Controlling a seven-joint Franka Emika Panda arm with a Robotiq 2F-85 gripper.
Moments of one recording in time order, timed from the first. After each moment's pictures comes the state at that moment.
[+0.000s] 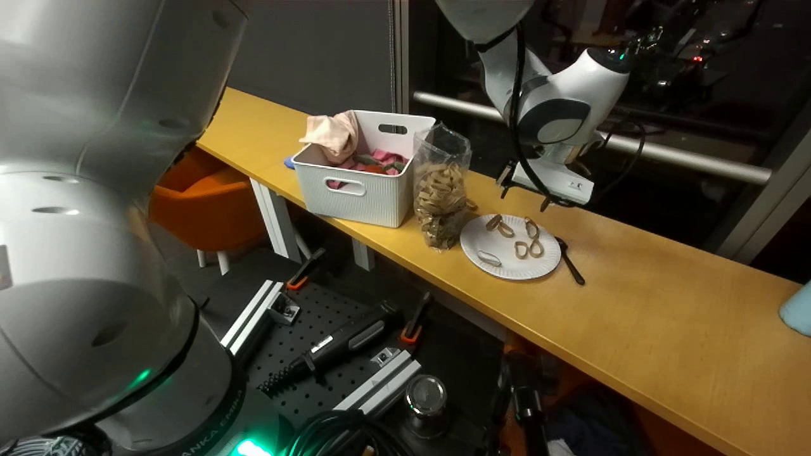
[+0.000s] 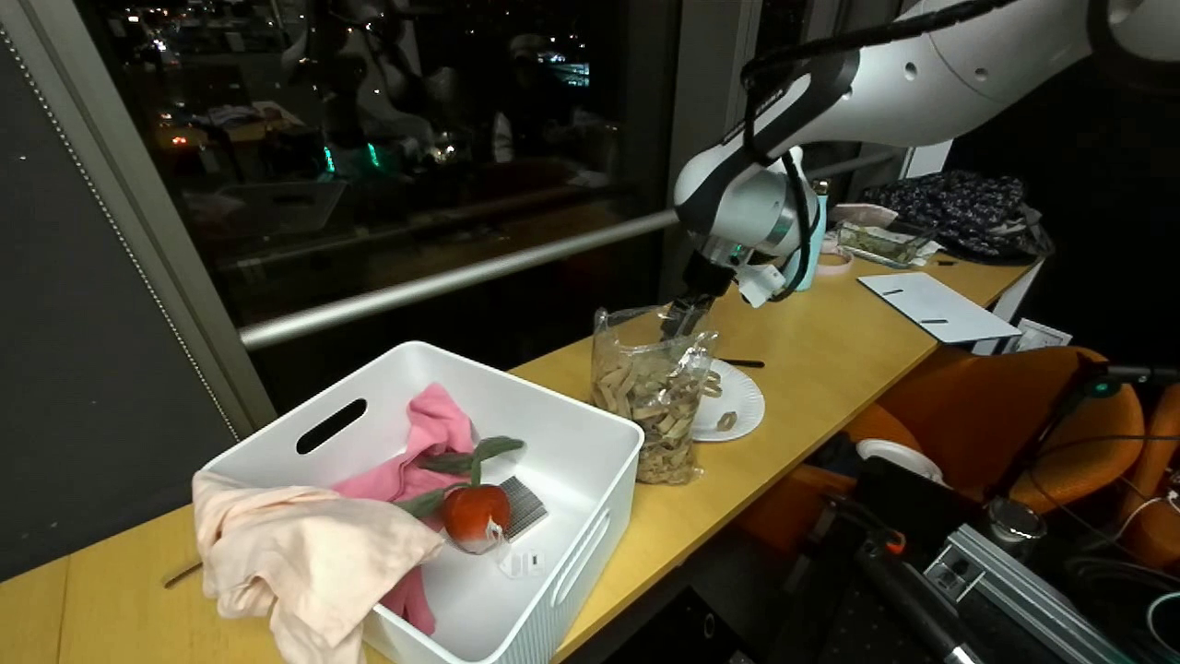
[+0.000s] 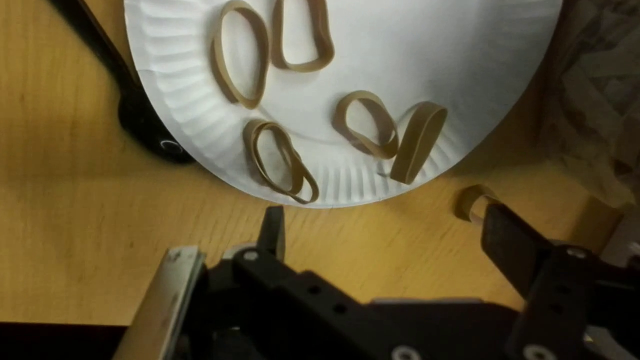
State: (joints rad) arm -0.32 0.69 -0.04 -1.71 0.52 2.47 -0.92
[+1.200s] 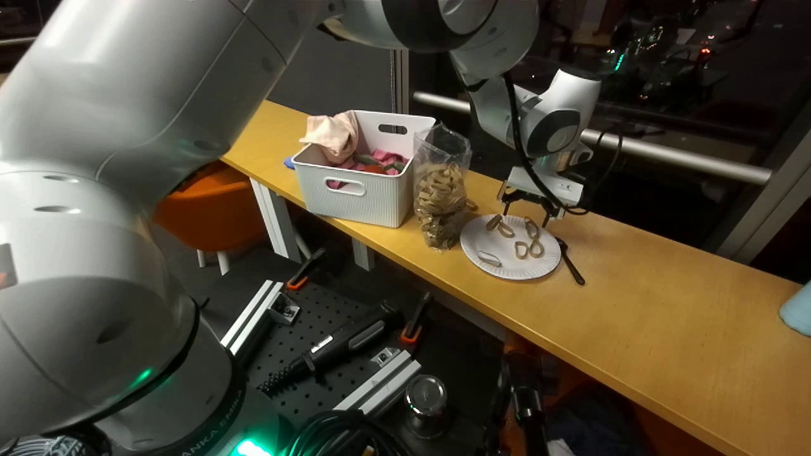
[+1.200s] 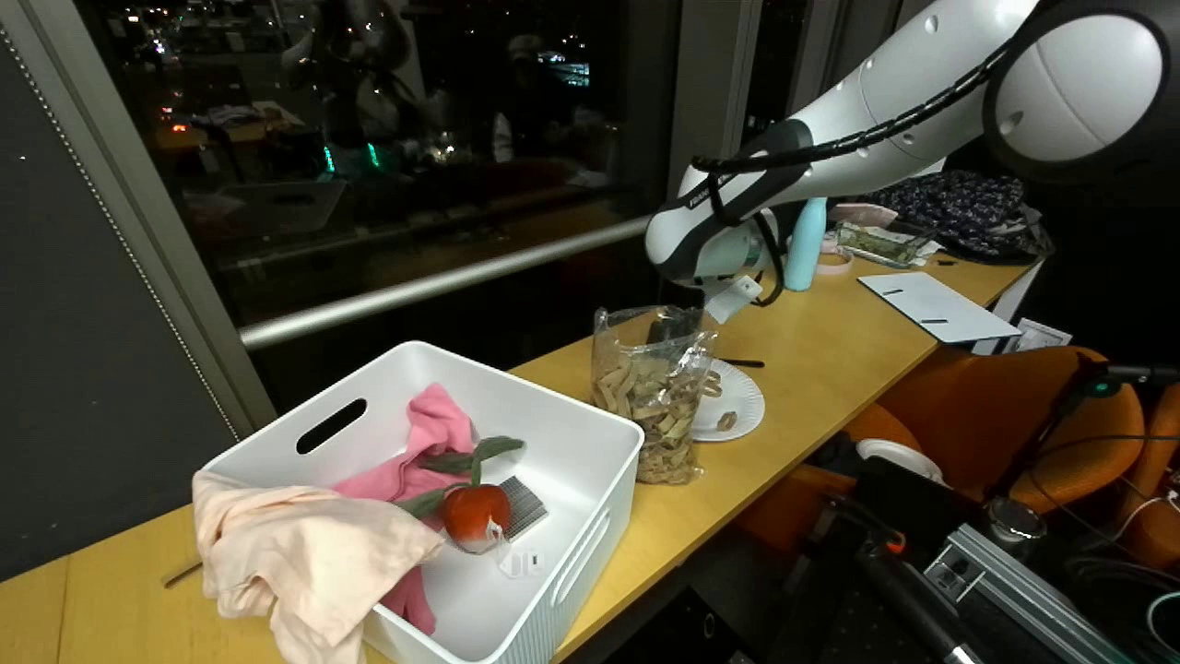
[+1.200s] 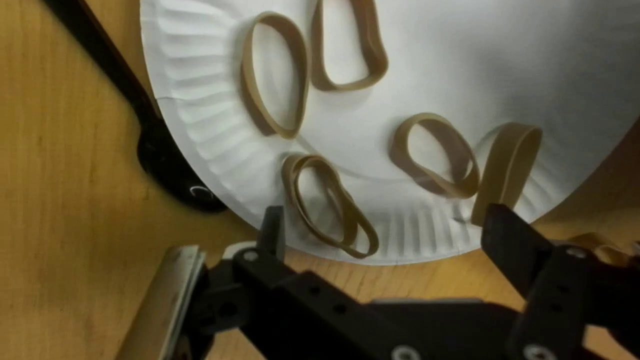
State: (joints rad) arm -0.30 0.87 -0.03 -1.50 0.17 2.41 -0.54
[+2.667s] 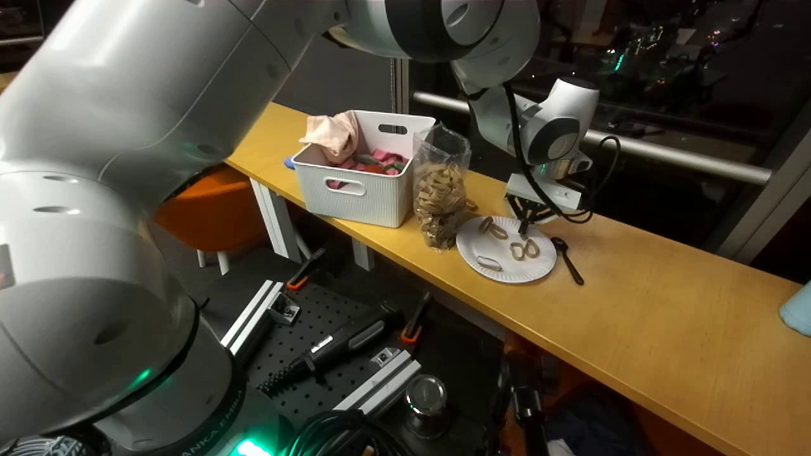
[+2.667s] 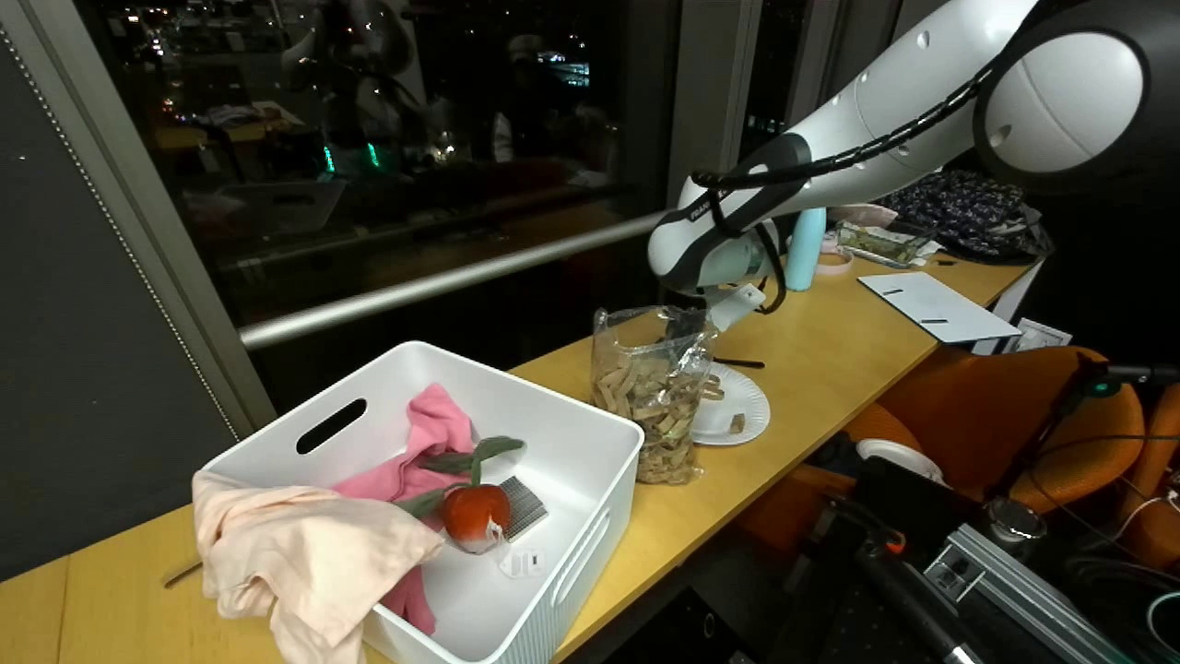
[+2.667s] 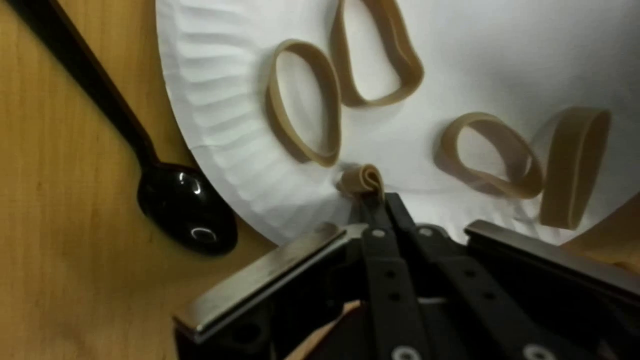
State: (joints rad) arm -0.31 0.89 -0.03 -1.50 0.14 2.40 -0.49
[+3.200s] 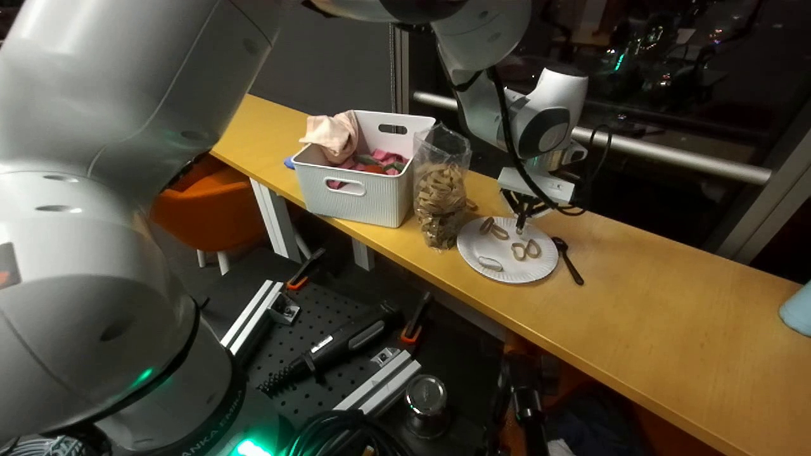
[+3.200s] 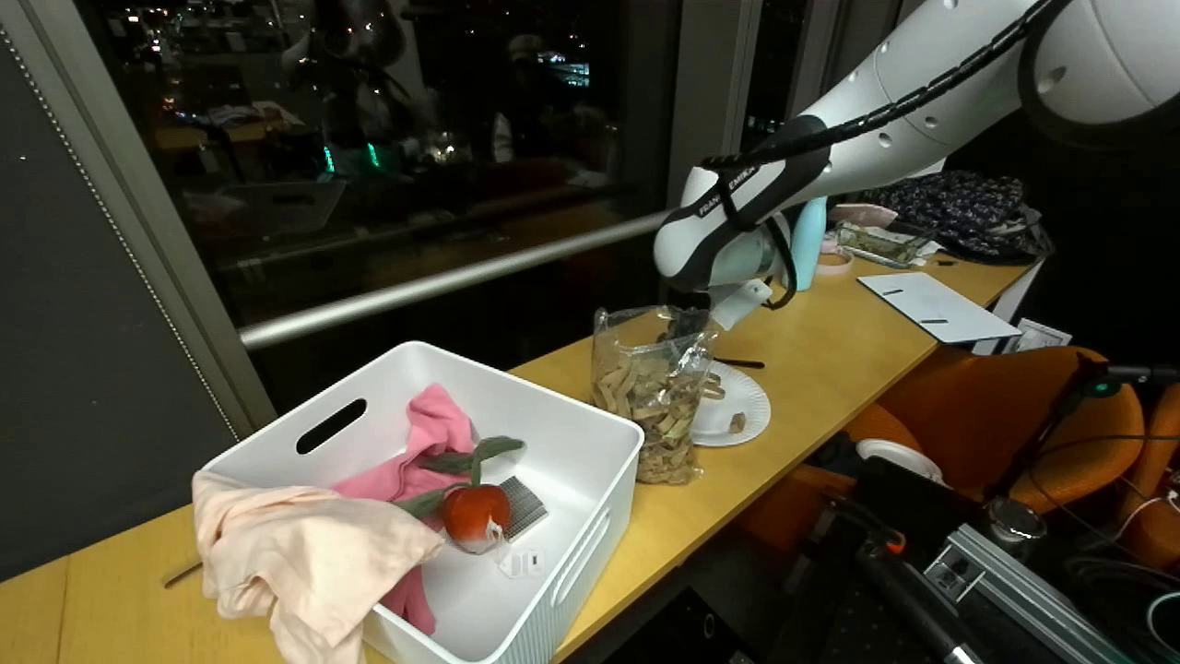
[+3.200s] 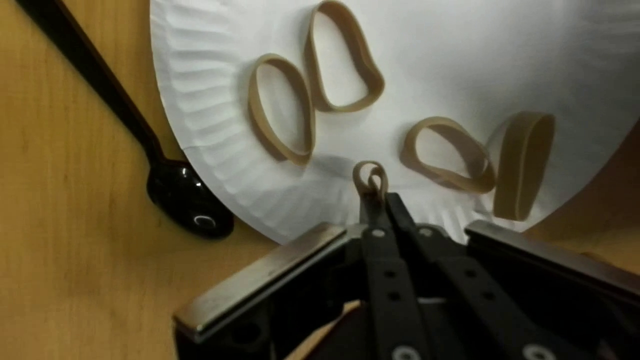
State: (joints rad) arm -0.29 0.79 -0.03 -1.64 0.10 2.50 -0.45
